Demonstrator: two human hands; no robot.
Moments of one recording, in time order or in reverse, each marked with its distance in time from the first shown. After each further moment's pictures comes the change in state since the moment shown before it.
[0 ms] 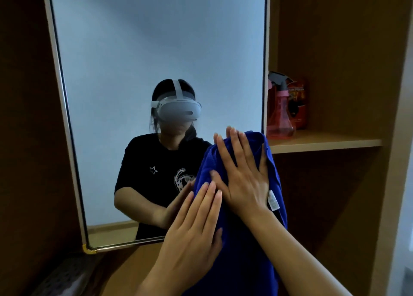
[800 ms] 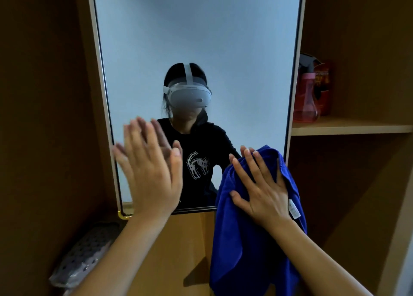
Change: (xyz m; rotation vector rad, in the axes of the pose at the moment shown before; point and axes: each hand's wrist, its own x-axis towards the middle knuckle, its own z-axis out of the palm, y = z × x) left_hand 0.009 -0.082 -0.045 -0.012 0.268 -0.644; right_hand -0.065 -0.004 0.018 -0.033 0.013 -0.157
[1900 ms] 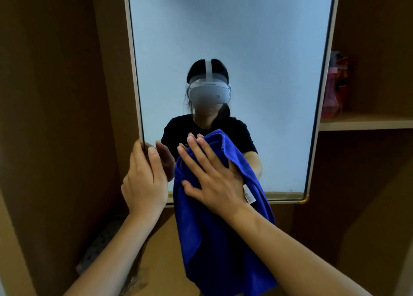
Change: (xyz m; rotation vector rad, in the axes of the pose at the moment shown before) left_hand -0.004 -0.059 -0.018 -0.228 -0.109 -0.292; right_hand 0.060 -0.124 -0.002 0.106 0.047 -0.168
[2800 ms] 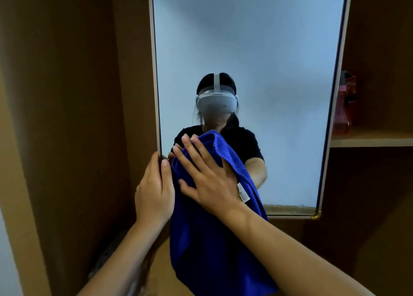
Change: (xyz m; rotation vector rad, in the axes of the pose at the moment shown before) left_hand 0.010 -0.012 -0.014 -0.119 -0.163 -0.049; right_hand 0.042 -0.020 -0.005 0.022 0.019 -0.027
